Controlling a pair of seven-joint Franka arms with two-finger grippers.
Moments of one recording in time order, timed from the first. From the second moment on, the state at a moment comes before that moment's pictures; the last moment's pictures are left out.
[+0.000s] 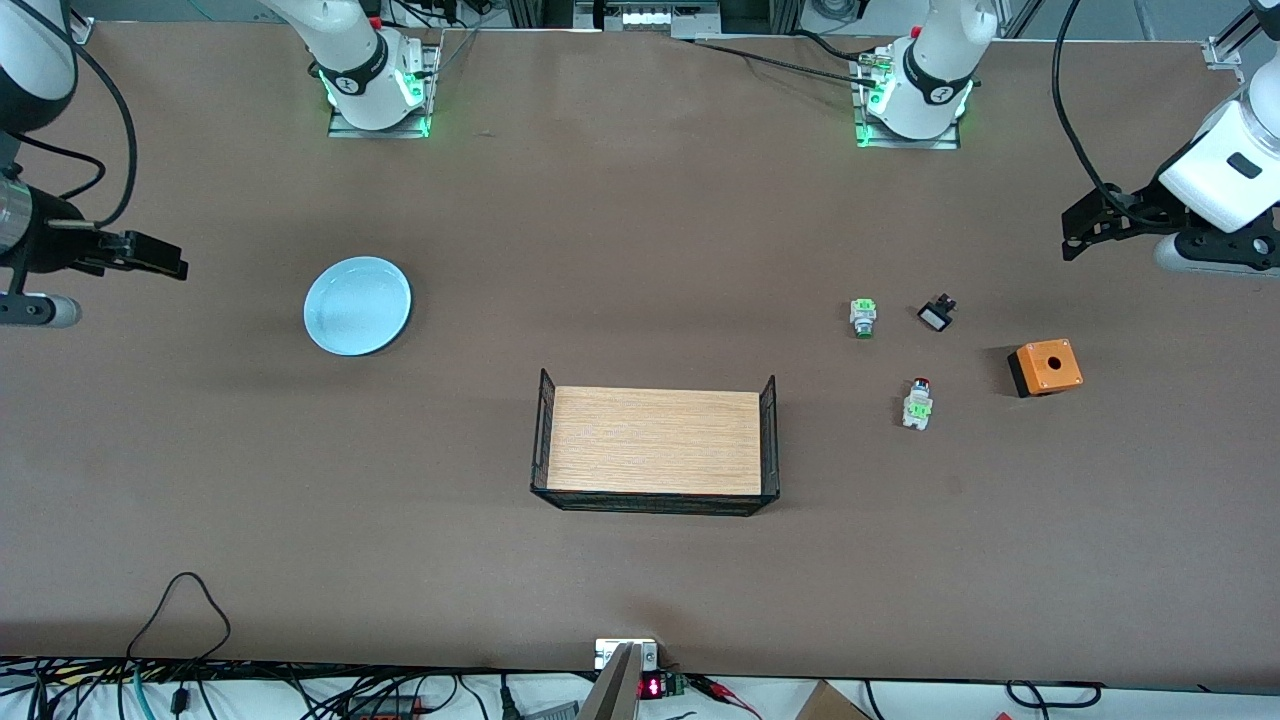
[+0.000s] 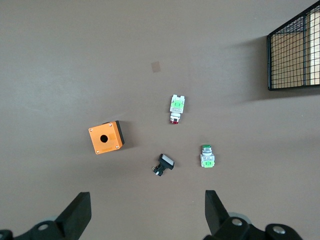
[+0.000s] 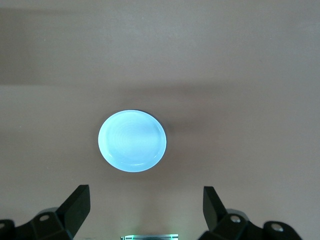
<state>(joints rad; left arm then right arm) -0.02 -0.01 -0.04 -1.63 0.04 1.61 0.03 0.17 0.16 -0.23 -1.55 0.00 1.52 -0.02</state>
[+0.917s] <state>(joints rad) -0.02 -0.01 -0.04 -1.63 0.04 1.61 0.03 0.17 0.22 -0.23 -1.70 0.01 1.70 -0.01</state>
